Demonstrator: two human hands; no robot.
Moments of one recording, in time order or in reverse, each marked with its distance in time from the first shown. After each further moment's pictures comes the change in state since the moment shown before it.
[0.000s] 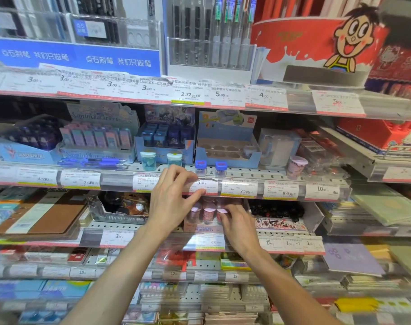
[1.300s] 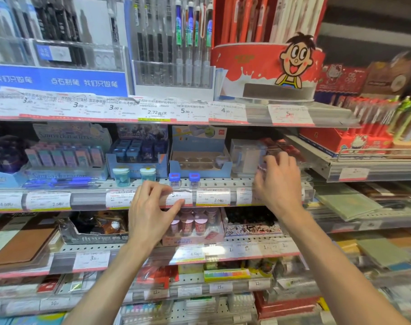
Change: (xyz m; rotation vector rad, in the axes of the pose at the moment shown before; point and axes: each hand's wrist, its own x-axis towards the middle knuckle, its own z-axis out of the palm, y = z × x) left_hand -0.002 0.013 0.009 0.037 0.072 -0.083; right_hand 0.044 0.018 -0.171 -0.484 0.446 0.048
